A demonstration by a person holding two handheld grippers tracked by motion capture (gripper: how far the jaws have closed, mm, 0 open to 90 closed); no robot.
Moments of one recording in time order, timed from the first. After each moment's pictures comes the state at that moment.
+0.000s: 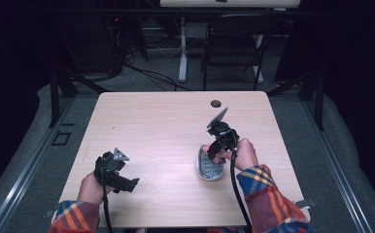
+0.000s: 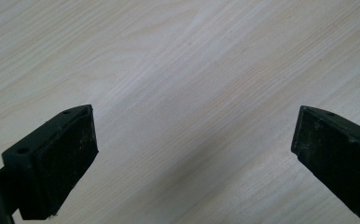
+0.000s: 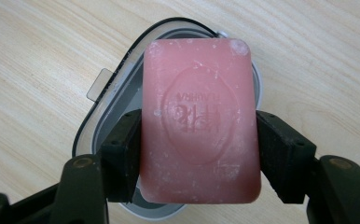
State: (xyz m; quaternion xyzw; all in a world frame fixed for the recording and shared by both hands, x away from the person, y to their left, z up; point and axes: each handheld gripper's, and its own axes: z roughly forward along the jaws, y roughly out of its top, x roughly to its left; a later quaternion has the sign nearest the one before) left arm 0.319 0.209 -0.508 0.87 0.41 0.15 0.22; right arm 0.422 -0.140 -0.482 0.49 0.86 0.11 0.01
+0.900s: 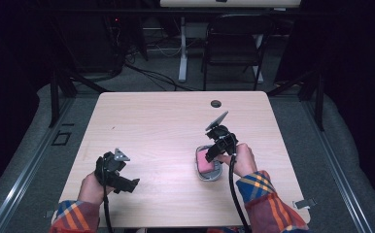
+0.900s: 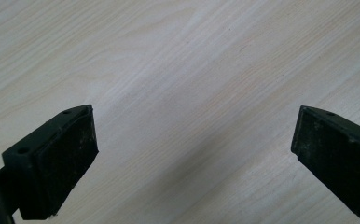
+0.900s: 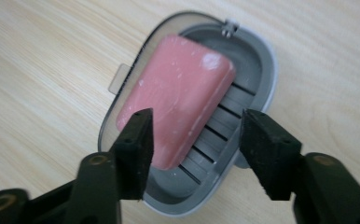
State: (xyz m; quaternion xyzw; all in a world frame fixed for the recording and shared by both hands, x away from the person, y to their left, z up) left arm 0.319 0.208 -0.509 0.87 0.41 0.15 0.22; right arm 0.406 -0.137 -0.478 0.48 0.87 0.14 0.01
